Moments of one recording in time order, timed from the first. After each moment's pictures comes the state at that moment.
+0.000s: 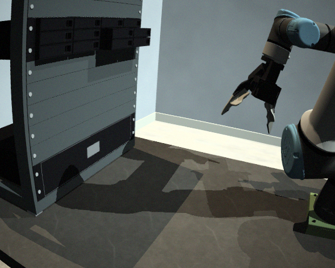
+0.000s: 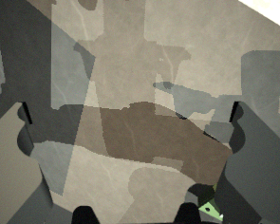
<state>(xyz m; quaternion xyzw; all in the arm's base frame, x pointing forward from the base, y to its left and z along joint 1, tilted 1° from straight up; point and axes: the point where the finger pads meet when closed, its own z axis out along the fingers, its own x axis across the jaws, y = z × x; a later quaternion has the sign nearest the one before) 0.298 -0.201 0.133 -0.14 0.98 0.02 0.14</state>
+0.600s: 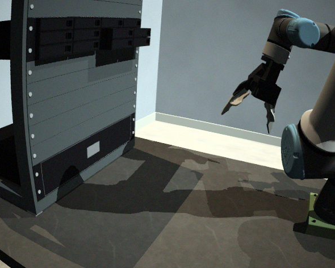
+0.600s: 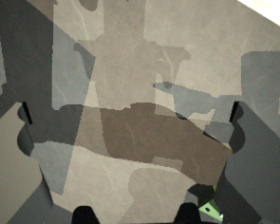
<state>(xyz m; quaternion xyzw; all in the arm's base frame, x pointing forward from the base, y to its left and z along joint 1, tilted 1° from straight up) 0.298 -0.202 0.133 -0.14 0.98 0.01 0.14</state>
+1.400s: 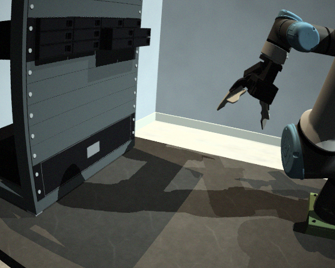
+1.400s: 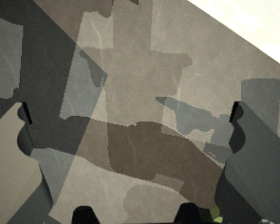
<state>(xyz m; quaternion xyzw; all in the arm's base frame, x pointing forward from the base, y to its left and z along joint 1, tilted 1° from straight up) 0.317 -0.219 0.139 -0.18 0.97 -0.02 0.17</state>
